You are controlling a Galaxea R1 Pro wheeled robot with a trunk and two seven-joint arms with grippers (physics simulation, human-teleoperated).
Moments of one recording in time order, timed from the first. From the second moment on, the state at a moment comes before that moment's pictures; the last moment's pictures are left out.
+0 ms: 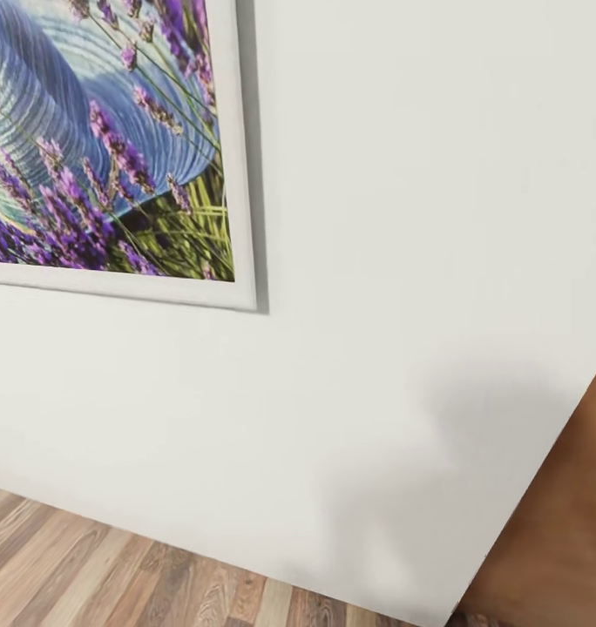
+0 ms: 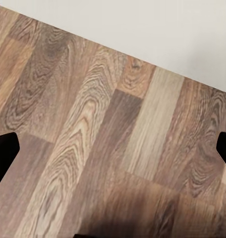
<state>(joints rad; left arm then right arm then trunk) -0.03 0.01 0.00 -0.59 0.15 -0.13 0.00 -0.01 -0.02 -0.17 -0.43 0.00 -0.08 0.02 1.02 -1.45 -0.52</state>
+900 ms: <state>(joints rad) -0.03 0.01 0.00 -0.60 0.15 -0.14 0.00 -0.01 -0.02 -0.17 -0.43 0.00 -0.08 0.02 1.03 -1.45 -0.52</state>
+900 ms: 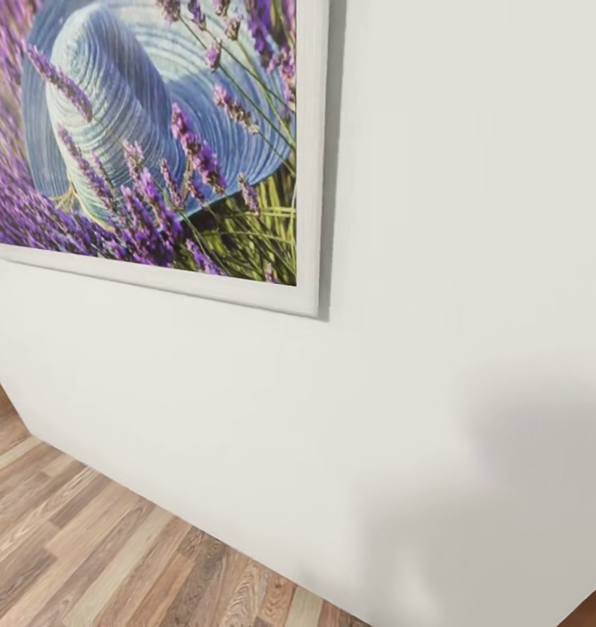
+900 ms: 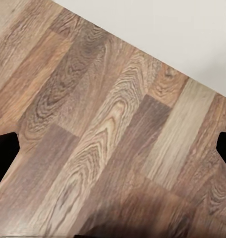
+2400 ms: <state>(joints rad) -0.03 0.01 0.00 -0.59 0.15 -0.13 0.00 -0.01 -0.02 -0.17 -0.43 0.00 -0.08 0.02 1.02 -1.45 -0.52</state>
